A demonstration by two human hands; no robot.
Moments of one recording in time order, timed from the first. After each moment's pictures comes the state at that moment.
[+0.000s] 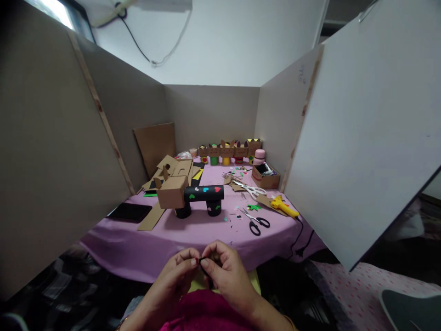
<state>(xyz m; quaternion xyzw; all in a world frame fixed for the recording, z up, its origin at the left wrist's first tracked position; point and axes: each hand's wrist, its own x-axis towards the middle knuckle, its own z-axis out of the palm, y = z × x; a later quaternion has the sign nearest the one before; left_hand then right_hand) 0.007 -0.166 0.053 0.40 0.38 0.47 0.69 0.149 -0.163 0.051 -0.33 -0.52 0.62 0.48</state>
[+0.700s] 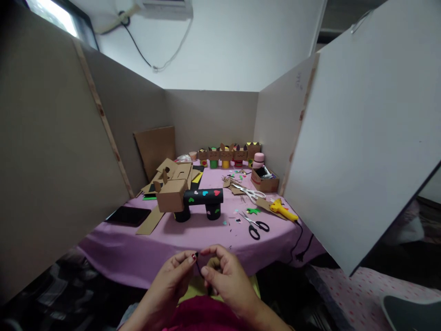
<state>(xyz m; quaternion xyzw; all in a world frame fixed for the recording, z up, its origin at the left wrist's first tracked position) 0.007 -0.159 0.049 0.38 0.43 0.49 0.66 0.151 -0.157 0.045 -0.34 -0.53 0.63 0.46</state>
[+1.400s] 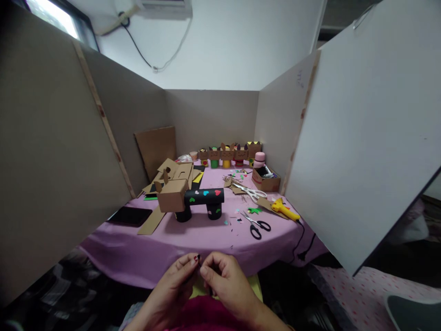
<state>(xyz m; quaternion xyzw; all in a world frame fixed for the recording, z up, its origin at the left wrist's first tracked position) 0.014 -0.165 0.051 0.26 0.39 0.51 0.72 0.151 -0.158 0.038 -0.35 -0.59 0.58 0.44</state>
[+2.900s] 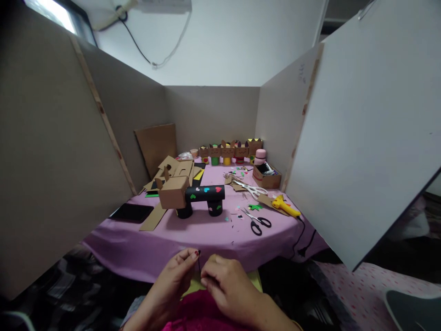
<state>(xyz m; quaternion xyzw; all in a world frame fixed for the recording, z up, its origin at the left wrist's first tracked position) 0.005 -0.160 0.043 0.39 0.44 0.50 0.64 0.164 -0.168 0.050 -0.34 -0.85 0.27 0.31</state>
